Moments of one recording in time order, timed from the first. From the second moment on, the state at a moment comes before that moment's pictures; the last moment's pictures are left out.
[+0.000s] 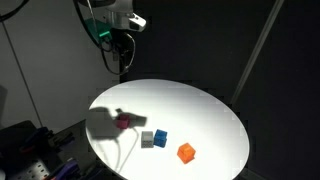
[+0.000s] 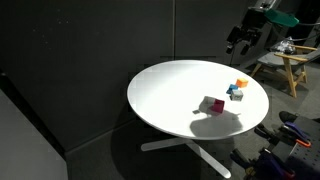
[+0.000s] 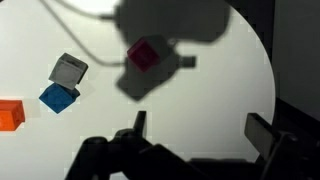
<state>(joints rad) -0.04 -0.29 -0.13 -2.43 0.22 2.24 -0.03</state>
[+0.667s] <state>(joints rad) -0.10 -0.10 -0.13 -2.27 0.15 2.32 0.16</state>
